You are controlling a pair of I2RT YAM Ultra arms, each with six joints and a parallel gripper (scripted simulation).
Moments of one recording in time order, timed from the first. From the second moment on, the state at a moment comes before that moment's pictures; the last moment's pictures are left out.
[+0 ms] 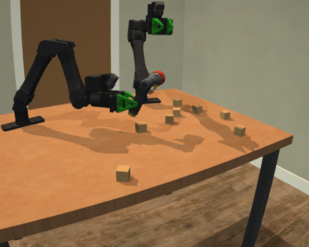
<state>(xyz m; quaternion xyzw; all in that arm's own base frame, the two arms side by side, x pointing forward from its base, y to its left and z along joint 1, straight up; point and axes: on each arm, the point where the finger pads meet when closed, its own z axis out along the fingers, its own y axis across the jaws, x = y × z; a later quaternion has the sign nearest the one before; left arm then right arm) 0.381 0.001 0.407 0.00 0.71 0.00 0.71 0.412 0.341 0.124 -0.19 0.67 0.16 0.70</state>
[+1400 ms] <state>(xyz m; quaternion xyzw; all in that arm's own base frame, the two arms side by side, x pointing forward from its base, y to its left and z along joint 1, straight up) 0.381 0.001 0.407 0.00 0.71 0.00 0.71 0.412 0.340 0.116 -0.19 0.69 0.15 0.68</state>
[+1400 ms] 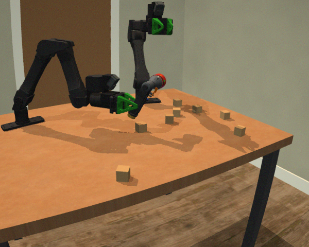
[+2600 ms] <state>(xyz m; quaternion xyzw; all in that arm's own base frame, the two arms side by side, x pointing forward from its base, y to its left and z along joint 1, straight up) 0.383 0.001 0.404 0.00 0.71 -0.01 0.71 0.415 0.343 0.123 -0.19 0.68 0.16 0.69</state>
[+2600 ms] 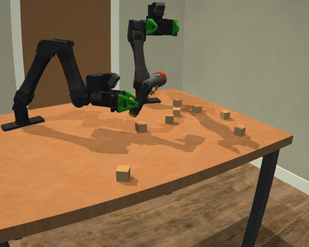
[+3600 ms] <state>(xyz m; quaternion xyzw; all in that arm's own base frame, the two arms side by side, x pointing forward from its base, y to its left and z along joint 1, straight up) 0.371 0.020 0.253 -0.21 0.70 -0.47 0.49 0.415 0.343 0.123 -0.19 0.68 0.16 0.69</state>
